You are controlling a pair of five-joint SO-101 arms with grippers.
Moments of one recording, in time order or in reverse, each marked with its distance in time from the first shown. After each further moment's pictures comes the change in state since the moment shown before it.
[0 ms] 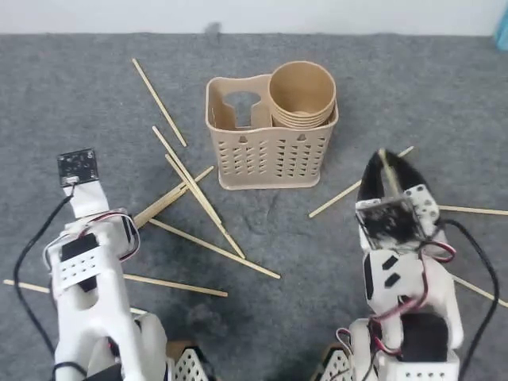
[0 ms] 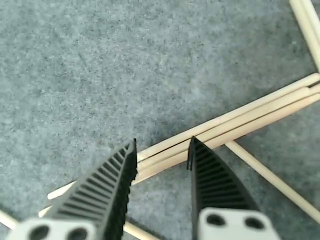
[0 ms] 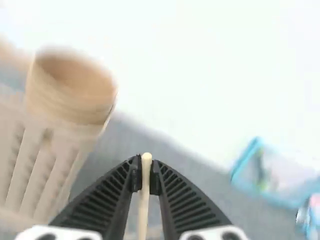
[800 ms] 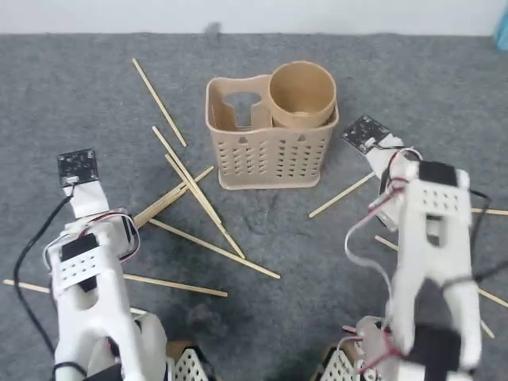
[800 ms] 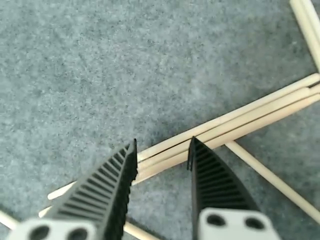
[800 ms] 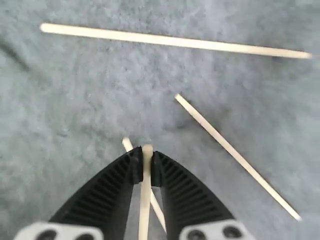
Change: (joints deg) left arm 0.0 0.0 0.0 0.0 0.0; right arm 10.7 67.1 -30.2 33.8 27.3
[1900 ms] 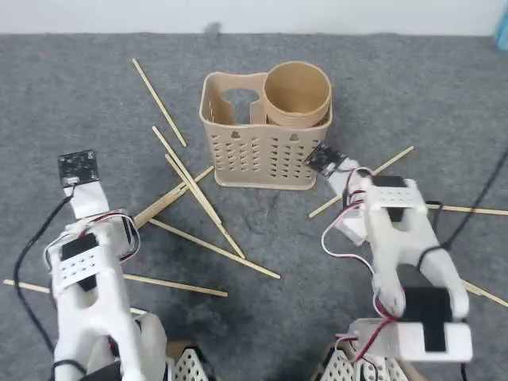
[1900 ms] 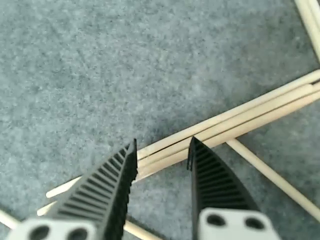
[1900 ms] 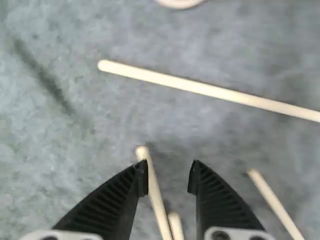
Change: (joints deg) left arm 0.0 0.8 0.0 0.0 0.2; right arm -11.5 19.4 10.3 -19.9 -1.2
